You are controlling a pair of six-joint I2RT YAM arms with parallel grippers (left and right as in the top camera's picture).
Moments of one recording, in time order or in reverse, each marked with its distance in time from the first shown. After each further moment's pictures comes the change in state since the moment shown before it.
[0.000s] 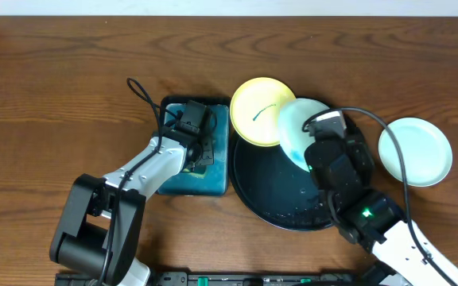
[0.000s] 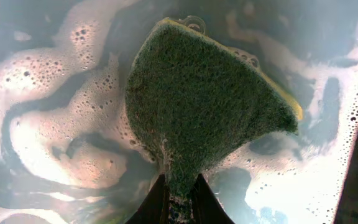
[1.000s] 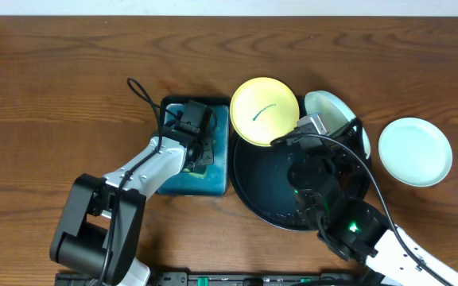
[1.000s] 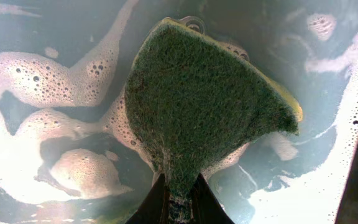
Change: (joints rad) left arm 0.000 0.002 0.001 0.002 0.000 0.000; right arm 0.198 0.005 0.001 0.245 0.517 -0.543
